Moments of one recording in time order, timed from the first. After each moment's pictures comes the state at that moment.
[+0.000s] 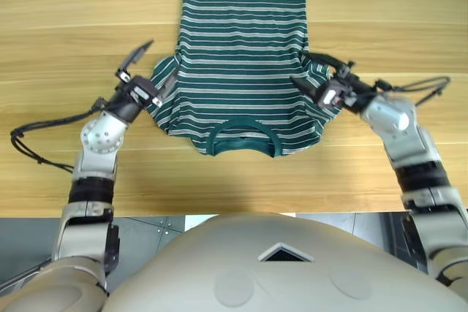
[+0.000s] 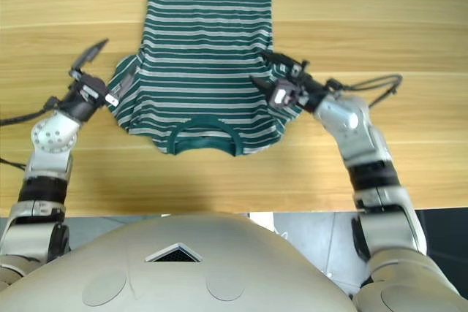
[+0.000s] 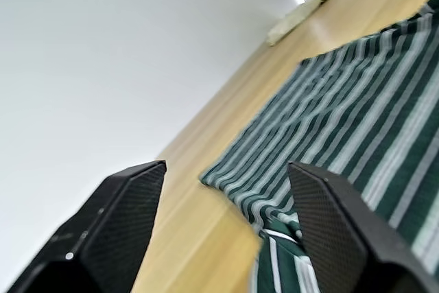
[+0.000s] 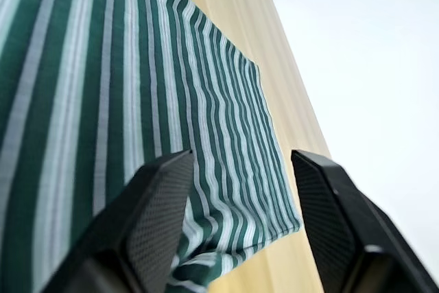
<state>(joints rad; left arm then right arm) -0.11 0.47 0.01 0.45 0.19 -0.77 -0.32 -0.36 -0.53 0.28 0.48 -0.43 -0.61 0.37</state>
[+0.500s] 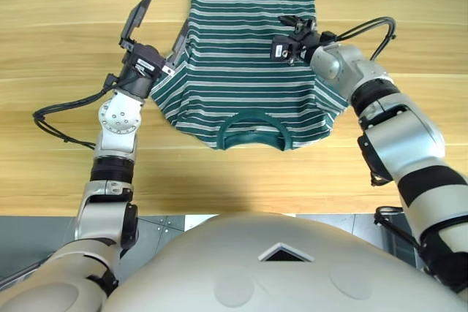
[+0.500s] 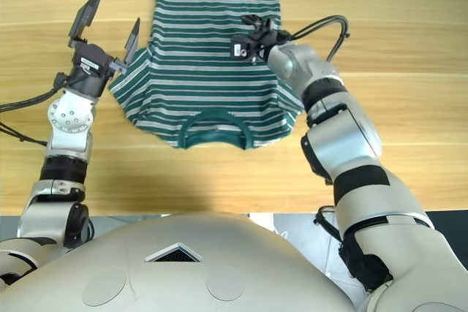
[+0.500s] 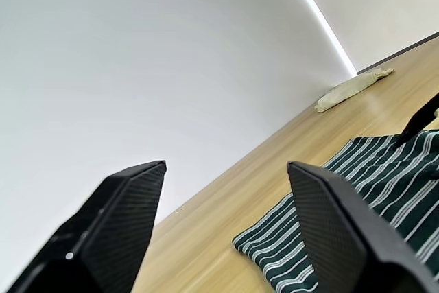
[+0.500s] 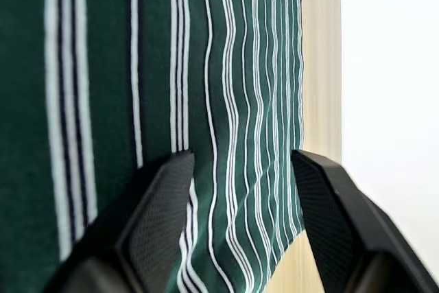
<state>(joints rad) -0.18 0.37 -0.03 0.45 0.17 -0.83 -0.24 -0.88 -0.26 0.54 1.31 -0.73 -0.41 0.03</state>
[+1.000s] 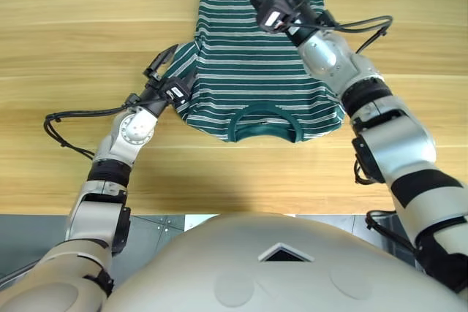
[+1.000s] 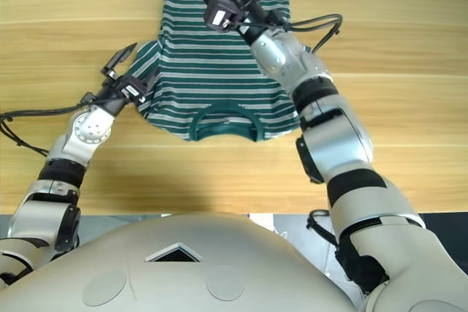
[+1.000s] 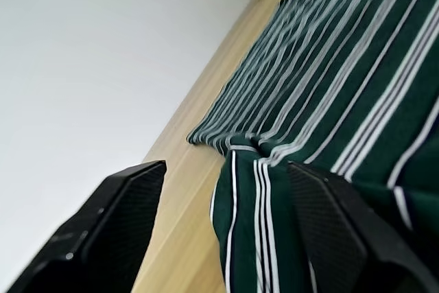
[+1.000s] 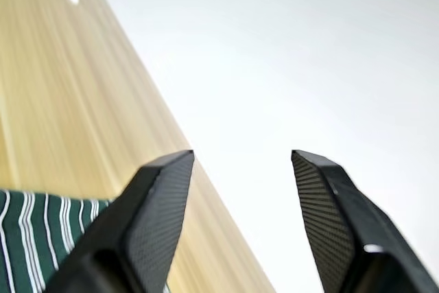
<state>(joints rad) -0.18 0.46 -0.15 0.67 0.59 -0.69 0.02 -0.68 -0.29 0.37 0.87 -0.54 -0.89 -0.25</state>
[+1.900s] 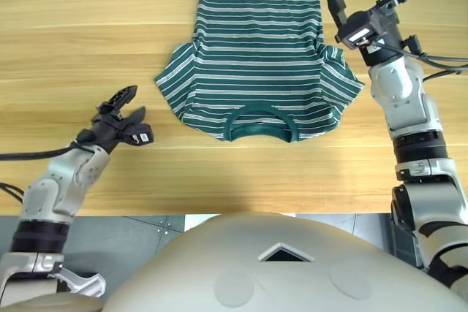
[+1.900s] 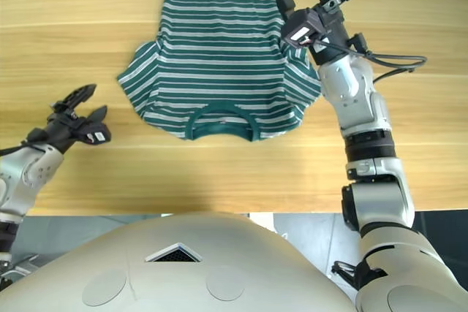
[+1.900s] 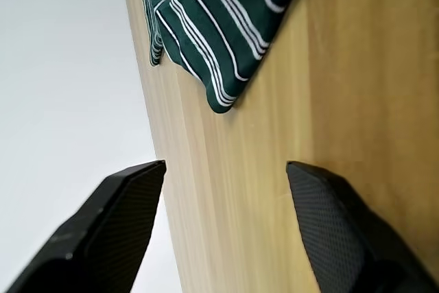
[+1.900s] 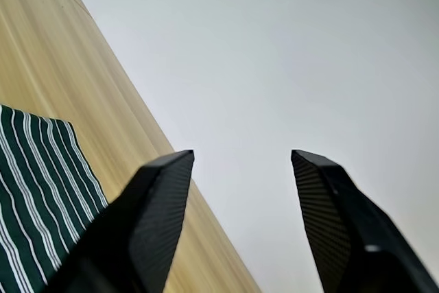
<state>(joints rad) 0.25 0.82 -0.08 0.03 0.88 -0.34 -0.13 -0.36 -0.52 0.14 0.38 -0.43 -0.68 -0.04</state>
